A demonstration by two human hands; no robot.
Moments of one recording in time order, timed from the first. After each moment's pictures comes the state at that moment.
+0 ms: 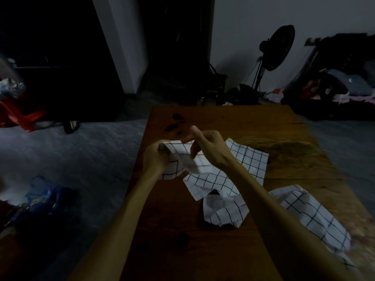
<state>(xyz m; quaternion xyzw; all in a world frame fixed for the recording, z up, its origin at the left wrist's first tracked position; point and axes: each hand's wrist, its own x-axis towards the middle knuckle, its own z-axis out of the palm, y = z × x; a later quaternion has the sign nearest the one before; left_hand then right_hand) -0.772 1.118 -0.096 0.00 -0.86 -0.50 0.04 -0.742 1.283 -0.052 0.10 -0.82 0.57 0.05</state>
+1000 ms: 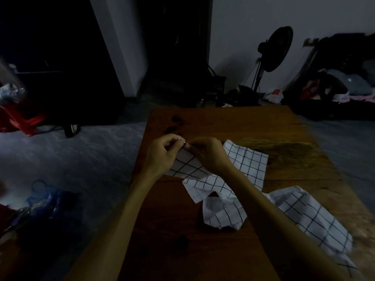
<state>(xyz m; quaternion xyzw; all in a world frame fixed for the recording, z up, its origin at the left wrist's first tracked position) -0.766 1.127 -0.070 -0.19 -0.84 -0.51 0.08 -0.749 1.292 -0.077 0.14 -0.88 0.44 0.12</state>
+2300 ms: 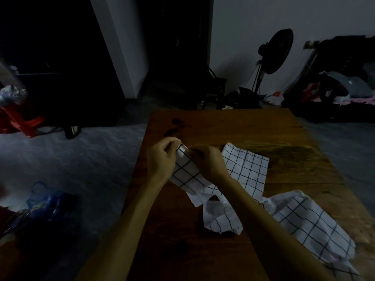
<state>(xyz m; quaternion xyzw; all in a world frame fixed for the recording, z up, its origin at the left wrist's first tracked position) -0.770 1.137 -0.082 -0.09 -0.85 -0.50 0.16 -0.753 1.287 -0.099 0.11 -0.89 0.41 0.15</state>
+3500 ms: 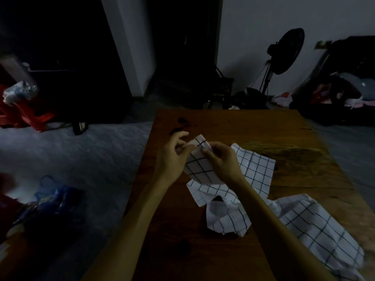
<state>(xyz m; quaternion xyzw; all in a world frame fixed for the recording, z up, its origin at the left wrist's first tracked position) -0.762 1.141 -0.077 -0.14 -0.85 -0.49 0.11 -0.740 1.303 -0.095 0.06 -0.81 0.58 0.11</state>
